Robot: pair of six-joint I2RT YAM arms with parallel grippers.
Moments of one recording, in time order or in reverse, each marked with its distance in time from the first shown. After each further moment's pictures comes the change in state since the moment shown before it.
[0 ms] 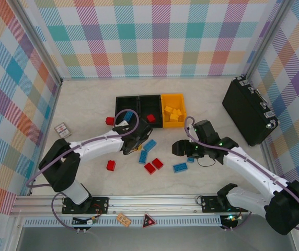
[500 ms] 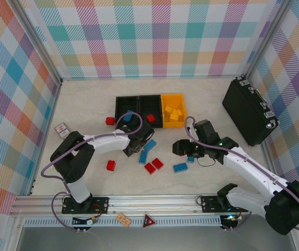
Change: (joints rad) left arm 0.024 0.135 0.000 0.014 0.042 -0.052; right arm 0.000 0.000 -0.001 0.001 0.030 -0.001
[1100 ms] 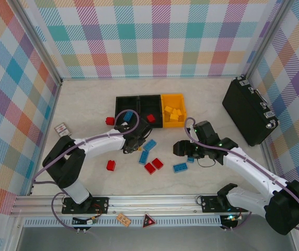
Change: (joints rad) left arm 0.000 -0.108 0.006 -0.027 0.027 0.093; right arm 0.000 0.000 -0.017 0.001 0.019 0.001
